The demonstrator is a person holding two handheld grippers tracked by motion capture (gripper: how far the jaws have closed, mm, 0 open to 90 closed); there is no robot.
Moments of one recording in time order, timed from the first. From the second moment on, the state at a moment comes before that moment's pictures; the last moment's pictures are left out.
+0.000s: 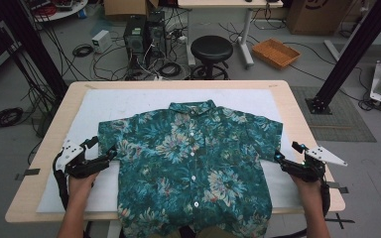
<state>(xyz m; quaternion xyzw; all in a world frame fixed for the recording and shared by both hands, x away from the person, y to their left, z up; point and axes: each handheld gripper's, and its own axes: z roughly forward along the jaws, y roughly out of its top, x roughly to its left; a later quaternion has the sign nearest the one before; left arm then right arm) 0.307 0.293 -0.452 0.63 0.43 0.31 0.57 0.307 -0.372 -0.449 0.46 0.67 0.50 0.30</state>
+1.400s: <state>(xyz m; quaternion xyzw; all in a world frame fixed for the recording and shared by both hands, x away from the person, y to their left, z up) 0.313 0.291 -0.451 0.64 0.45 0.31 0.54 0.402 -0.340 -0.444 0.58 0.72 0.30 0.24</state>
